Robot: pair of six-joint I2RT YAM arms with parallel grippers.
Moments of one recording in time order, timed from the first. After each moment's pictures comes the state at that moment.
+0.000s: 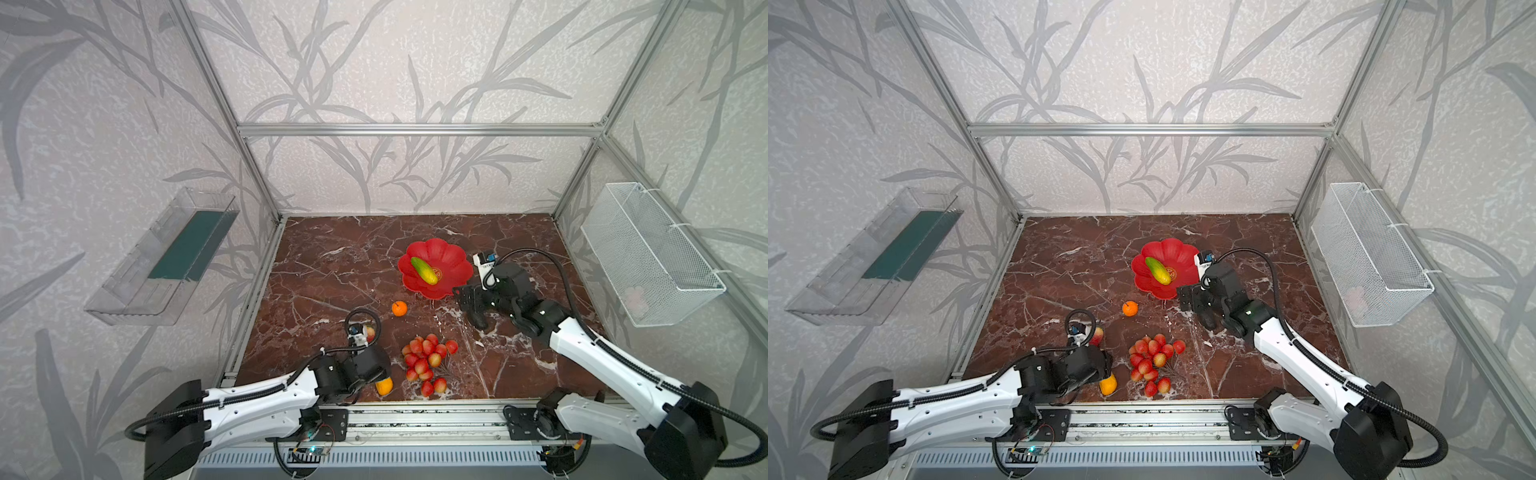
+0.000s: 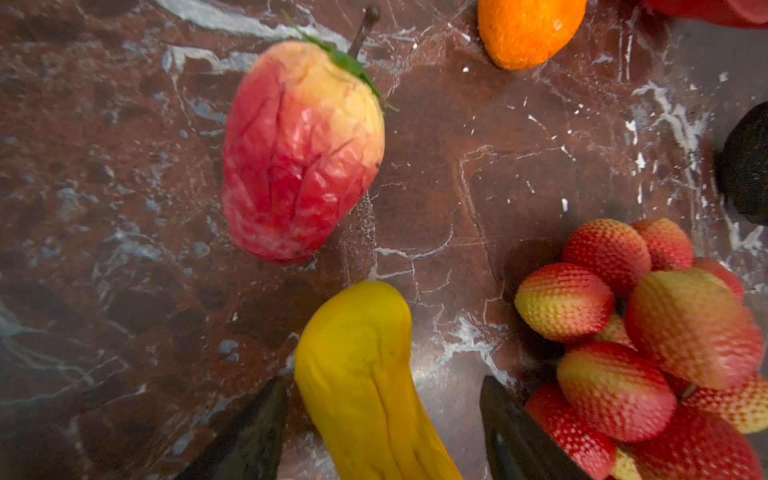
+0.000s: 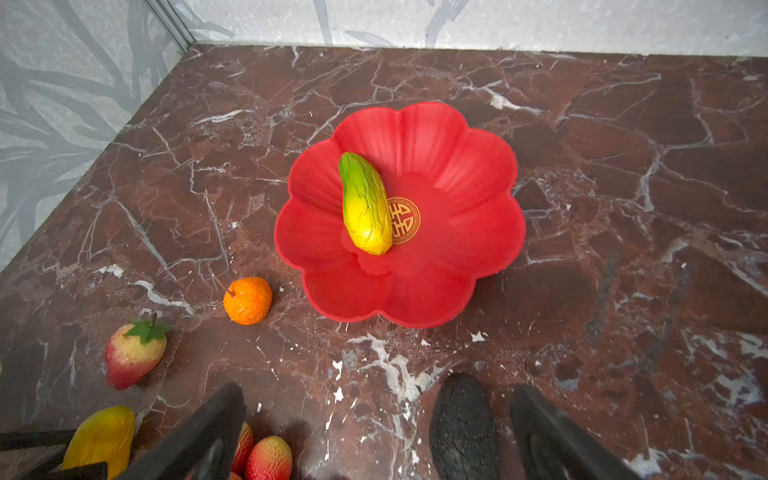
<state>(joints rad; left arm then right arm) -1.10 0.96 0.37 -0.48 -0.35 -1.22 0.56 1.10 0.80 -0.33 0.04 0.28</state>
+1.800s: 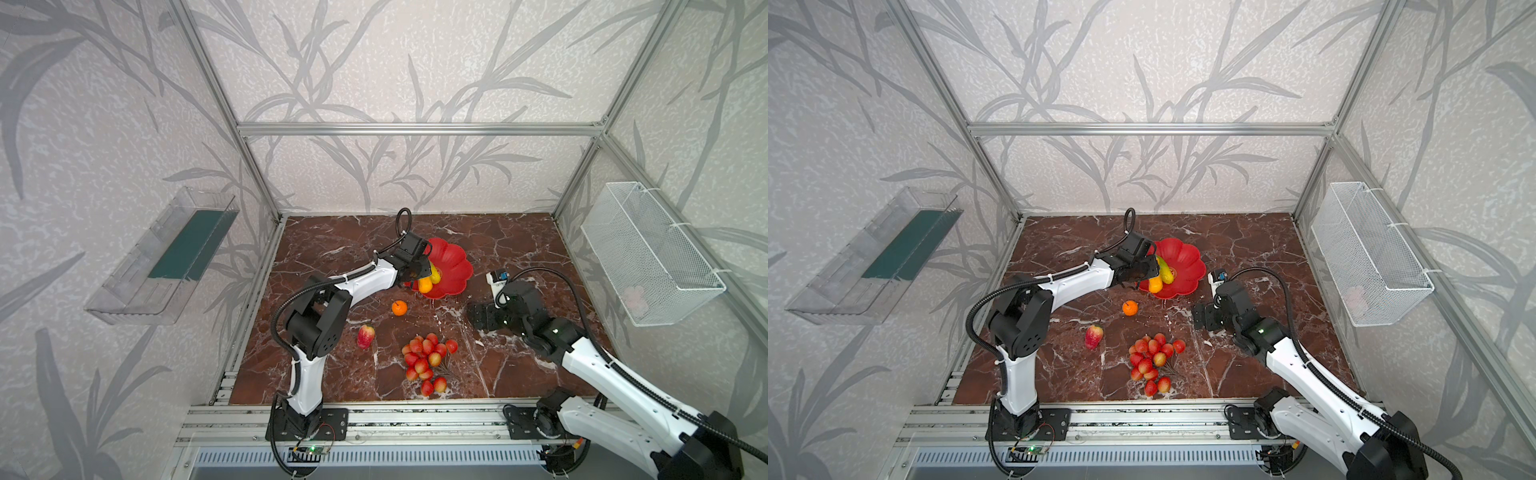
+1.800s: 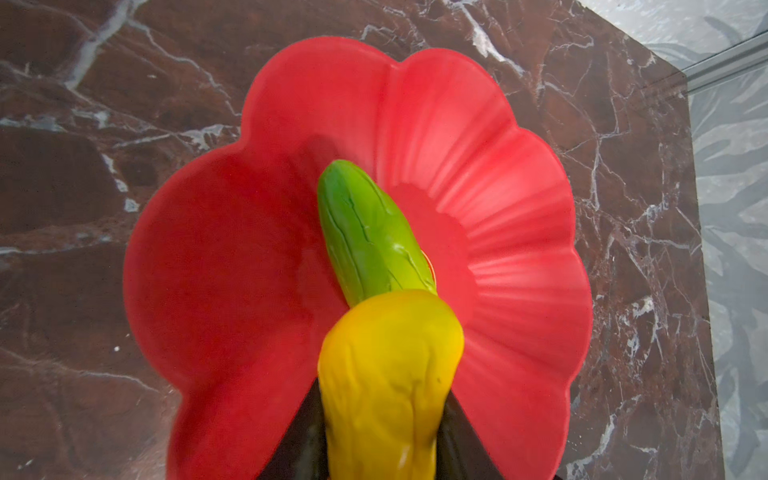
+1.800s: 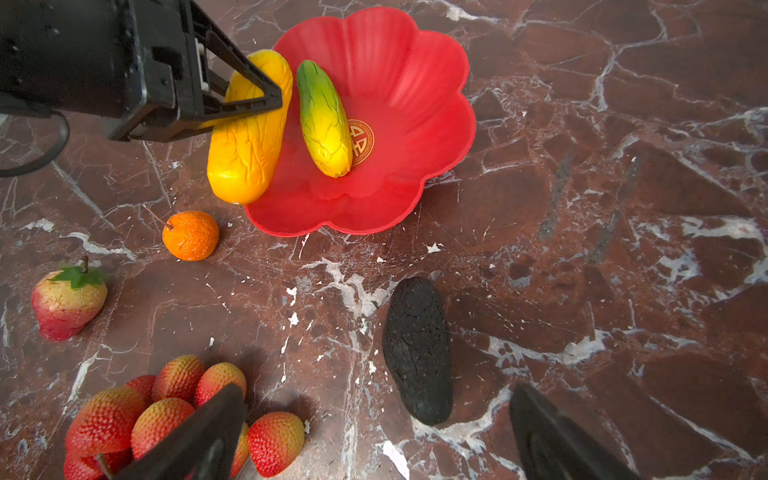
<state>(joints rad) -0.61 1.99 1.44 -0.30 -0.04 -0.79 0.53 0.96 0.65 -0.43 0.07 0.30</state>
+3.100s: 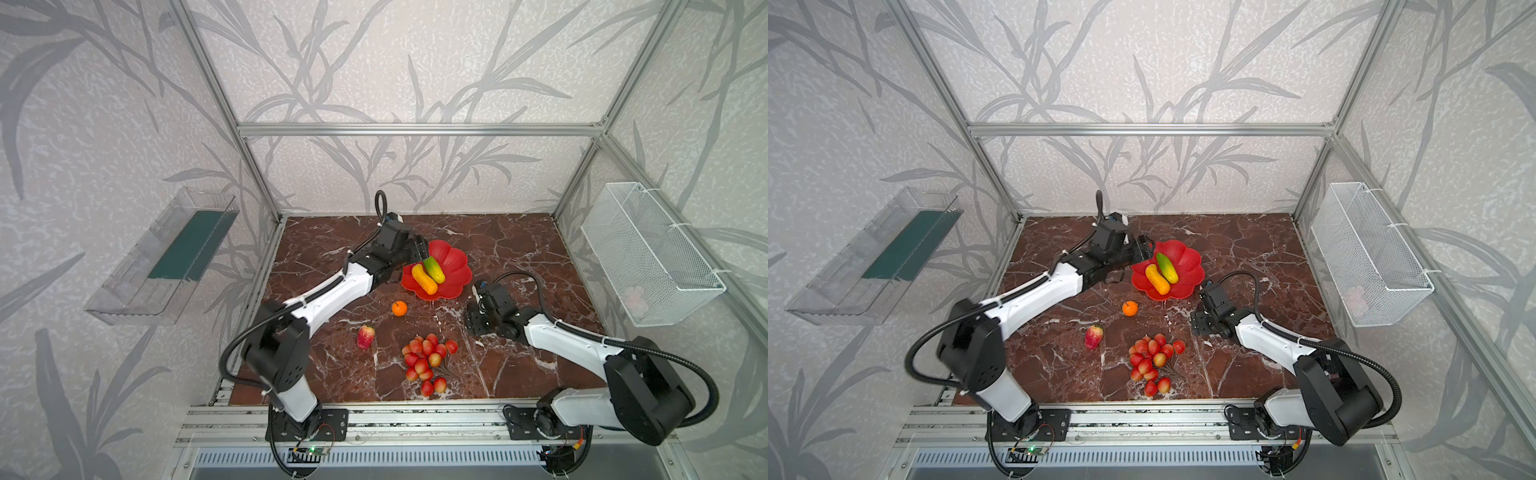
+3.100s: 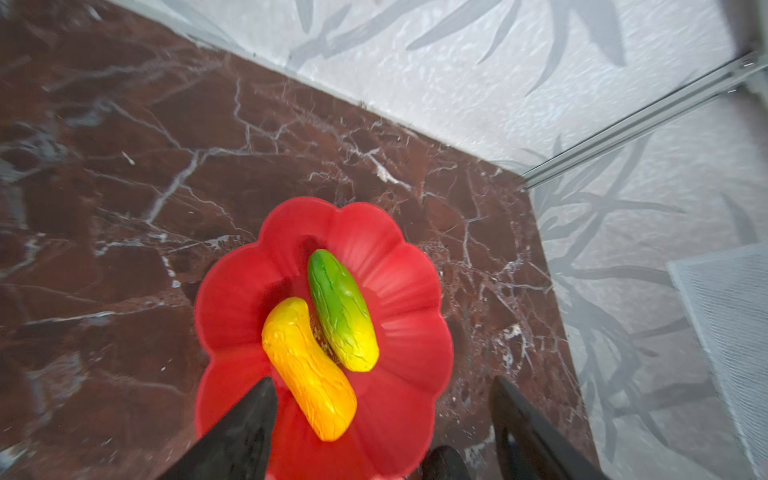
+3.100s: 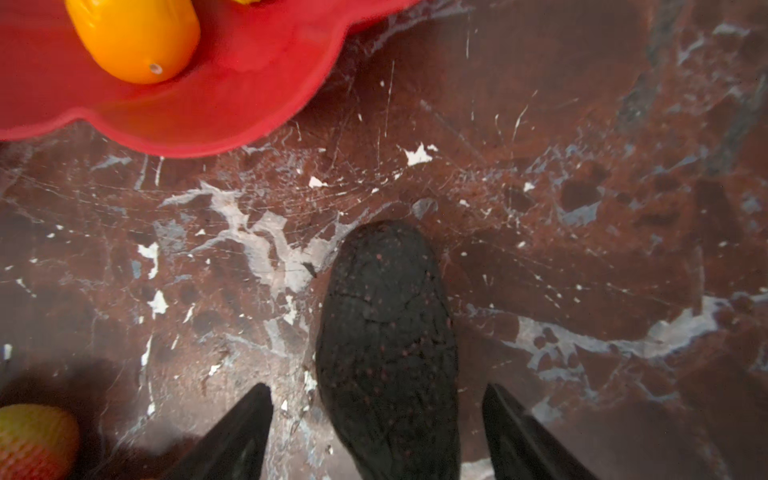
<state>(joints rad) -0.59 1.57 1.26 -0.21 -0.06 -0.72 0.52 1.37 0.62 -0.30 0.10 0.31</state>
